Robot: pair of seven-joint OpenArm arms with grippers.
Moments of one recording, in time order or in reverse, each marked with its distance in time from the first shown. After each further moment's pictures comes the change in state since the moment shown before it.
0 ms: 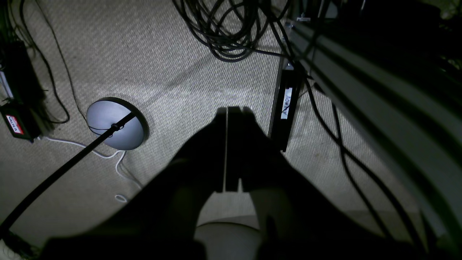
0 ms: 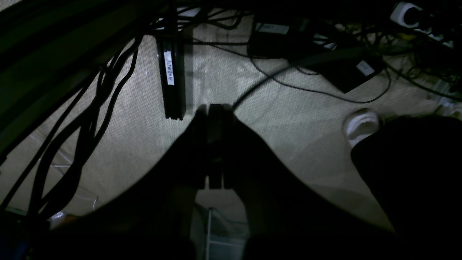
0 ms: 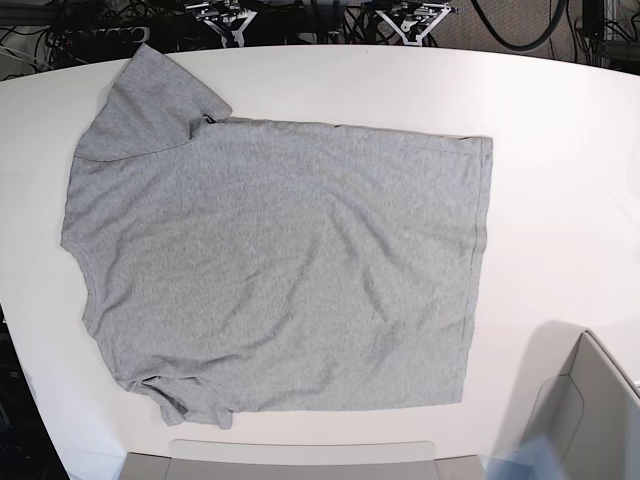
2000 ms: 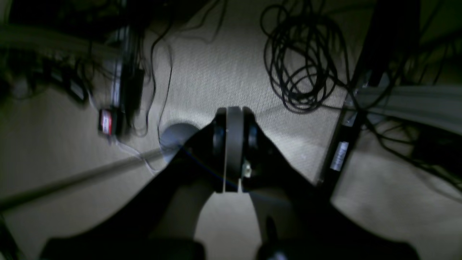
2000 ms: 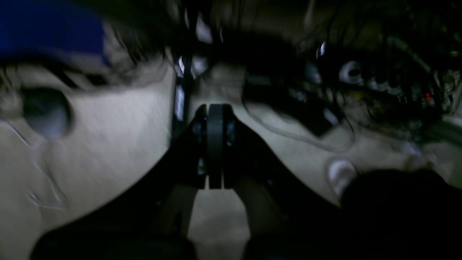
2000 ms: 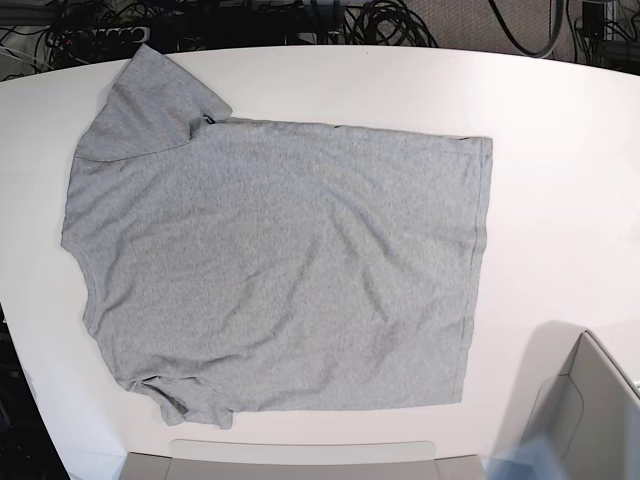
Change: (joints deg) left arm 57.6 -5.8 -9.5 77.3 -11.5 -0.5 3.2; right arm -58.9 14.4 -0.4 78.2 7.7 -0.2 10.6
